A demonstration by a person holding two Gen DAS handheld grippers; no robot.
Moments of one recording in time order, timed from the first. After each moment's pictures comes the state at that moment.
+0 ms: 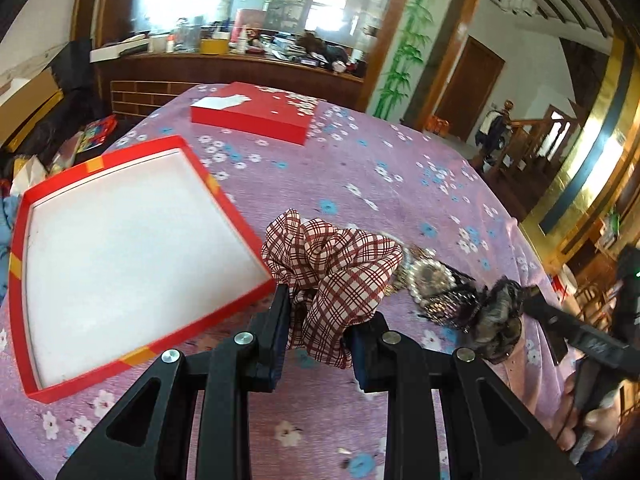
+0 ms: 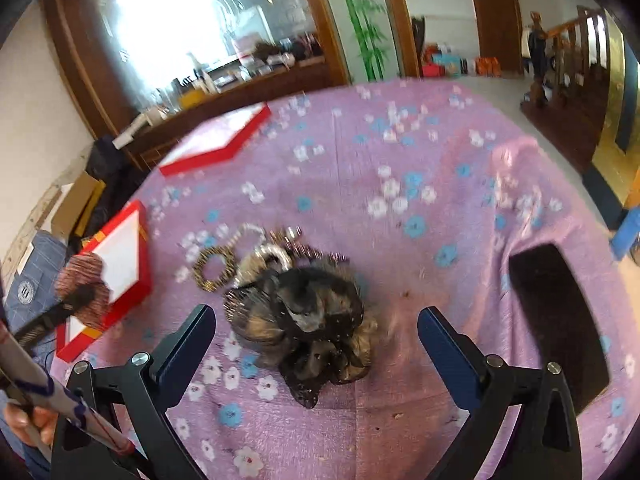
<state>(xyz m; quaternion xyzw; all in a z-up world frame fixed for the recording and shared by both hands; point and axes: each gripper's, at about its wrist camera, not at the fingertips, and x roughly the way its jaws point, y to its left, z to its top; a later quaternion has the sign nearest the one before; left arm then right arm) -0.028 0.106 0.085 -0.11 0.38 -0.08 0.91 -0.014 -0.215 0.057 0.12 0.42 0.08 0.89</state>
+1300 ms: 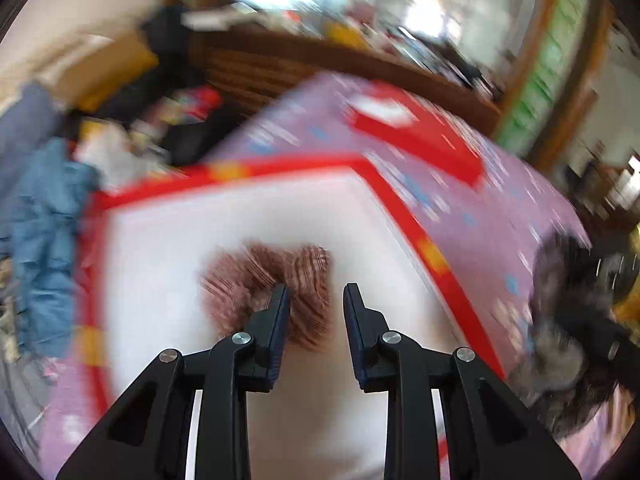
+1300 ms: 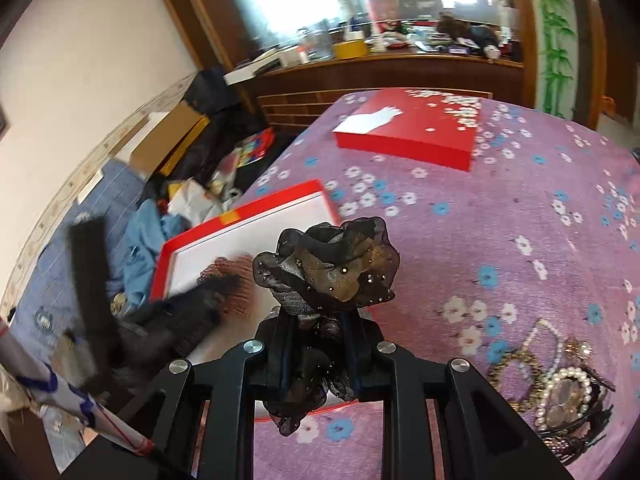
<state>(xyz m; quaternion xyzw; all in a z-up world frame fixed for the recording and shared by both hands) 0.064 0.247 0.049 -0.13 0.44 0.06 0.89 0.077 0.055 0.105 0.04 0.44 0.26 0.86</state>
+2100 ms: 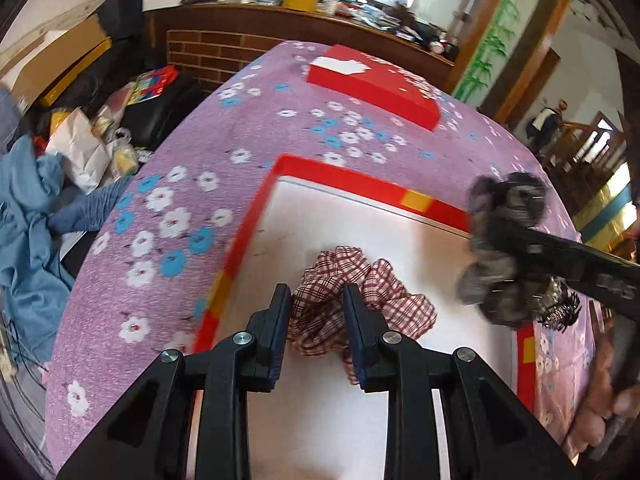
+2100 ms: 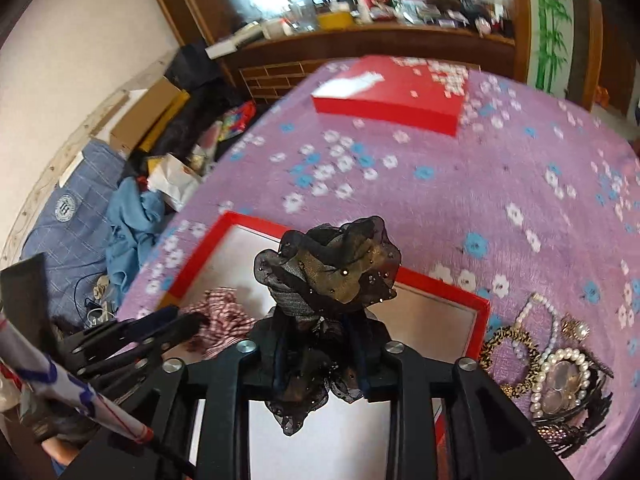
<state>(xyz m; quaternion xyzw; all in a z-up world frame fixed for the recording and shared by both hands) 0.006 0.250 0.051 -0.12 0.46 -0.01 0.88 0.087 0.054 0.072 0.02 0.49 0.25 0.84</state>
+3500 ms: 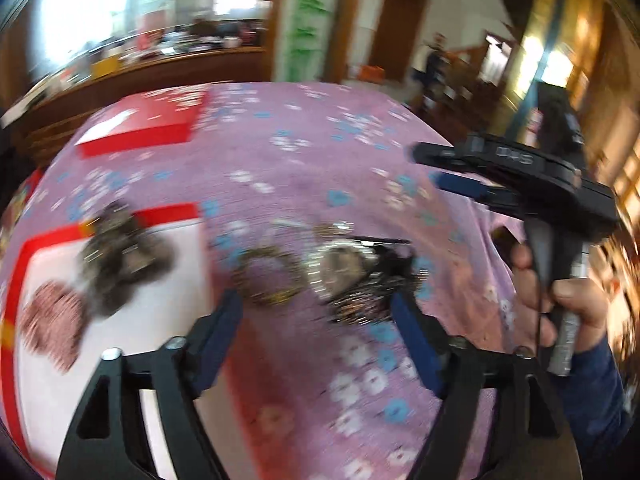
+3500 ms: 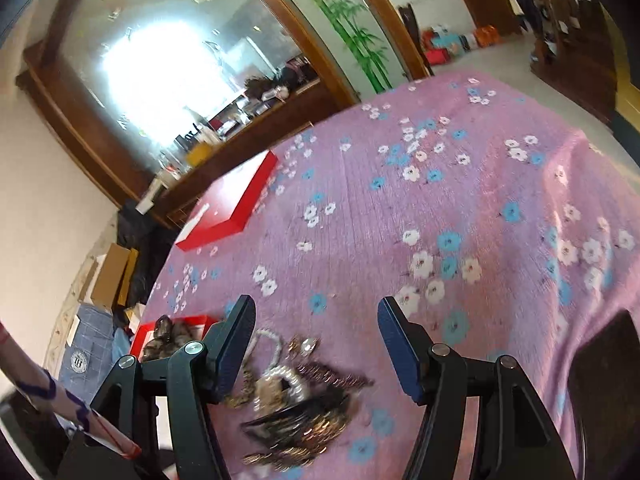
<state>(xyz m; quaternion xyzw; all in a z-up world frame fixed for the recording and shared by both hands) 0.006 -0.016 0.073 0.02 0.42 -0.21 0.88 0.080 -0.262 0.057 0.25 0.38 0.13 0.88</state>
